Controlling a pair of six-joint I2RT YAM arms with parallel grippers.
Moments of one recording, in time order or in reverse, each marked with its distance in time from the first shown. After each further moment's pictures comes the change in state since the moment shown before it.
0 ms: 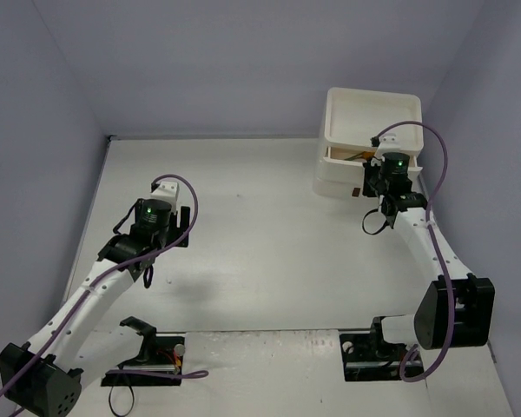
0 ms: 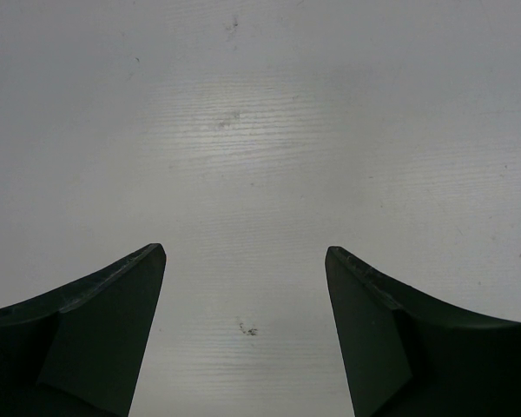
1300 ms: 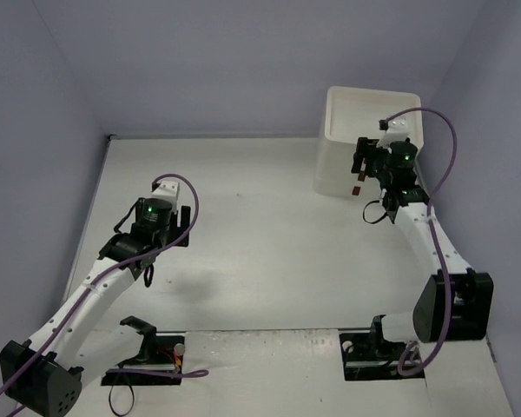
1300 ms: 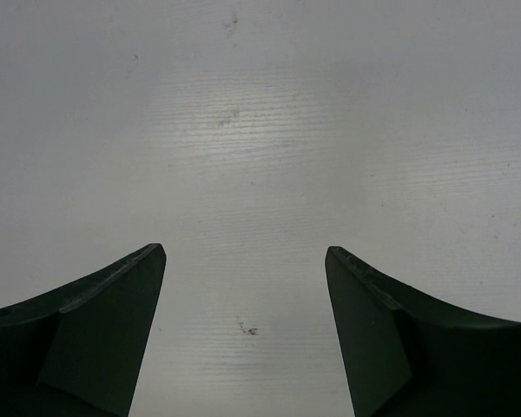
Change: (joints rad) left arm 0.000 0.010 0.000 0.000 0.001 0.000; right arm -0.018 0.052 0.041 0.244 -0.045 0.030
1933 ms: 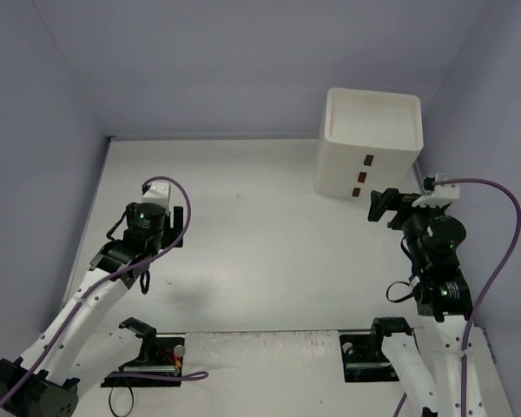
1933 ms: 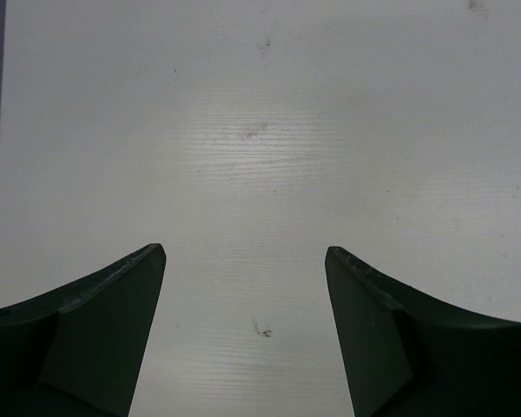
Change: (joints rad) left arm -0.003 -0.080 0.000 -0.019 -0.069 -0.009; right arm 0.000 -0.813 -0.210 -0.375 -0.001 0.114
